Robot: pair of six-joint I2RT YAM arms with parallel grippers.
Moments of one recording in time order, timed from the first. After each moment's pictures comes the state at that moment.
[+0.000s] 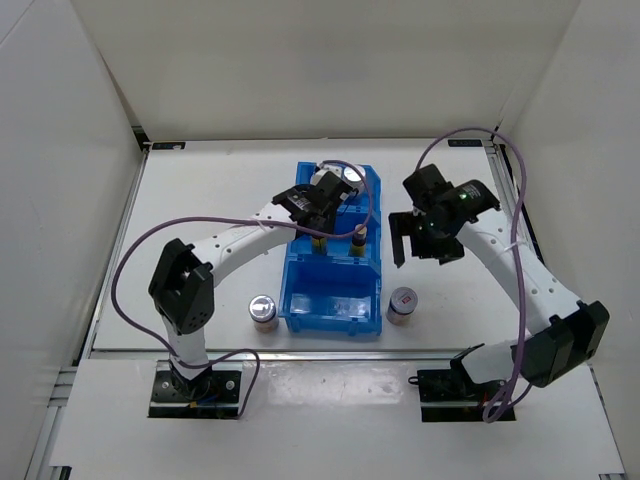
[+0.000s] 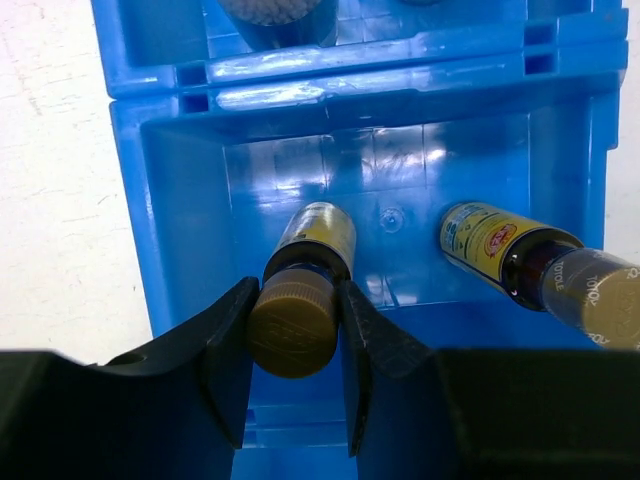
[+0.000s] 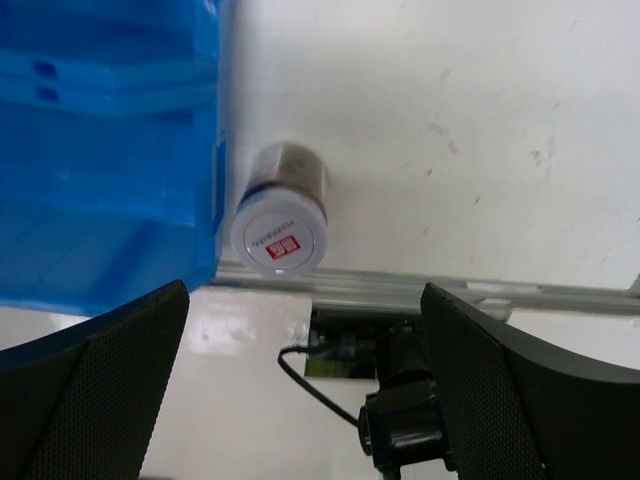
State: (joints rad) left arm -0.81 1.82 1.58 -0.71 -0.43 -0.46; right arm 0.53 1.37 1.46 -1.35 0.11 0.38
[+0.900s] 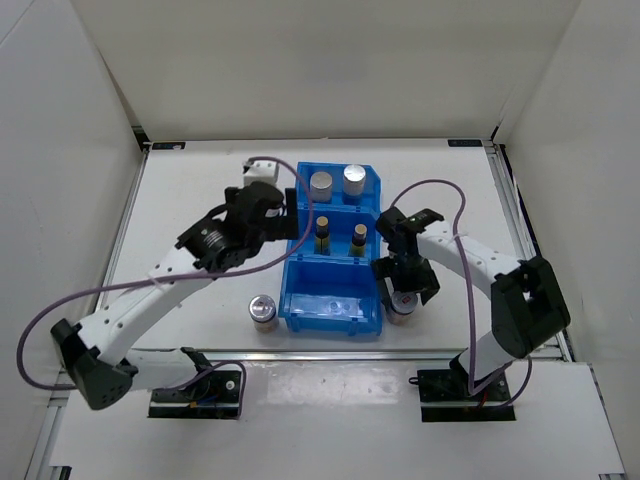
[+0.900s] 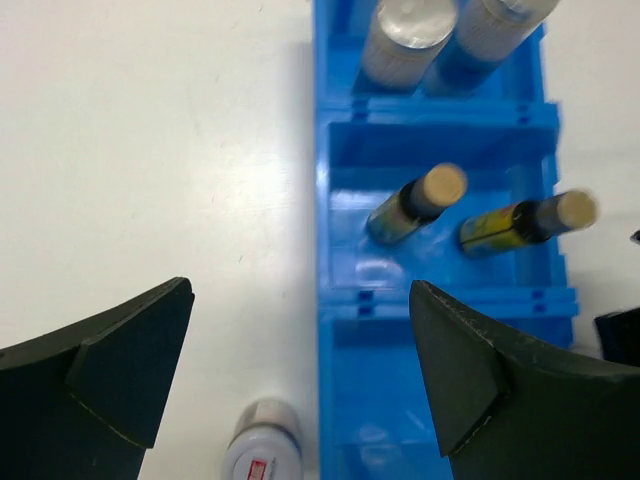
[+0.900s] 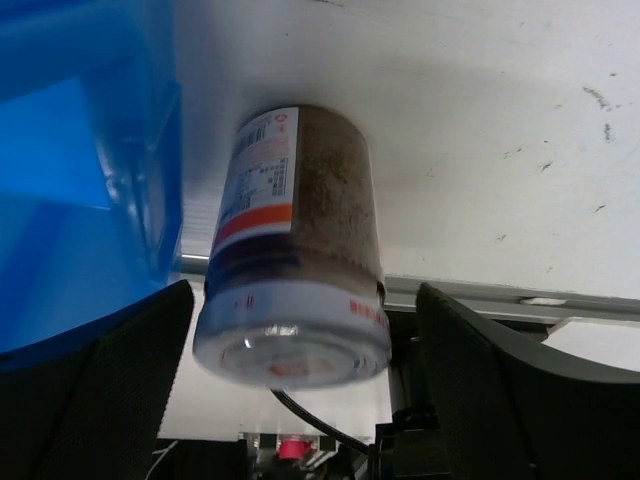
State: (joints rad) left arm -0.79 1.27 1.34 -0.69 -0.54 -0.43; right arm 0.59 1.53 1.09 -1.15 -0.02 0.36
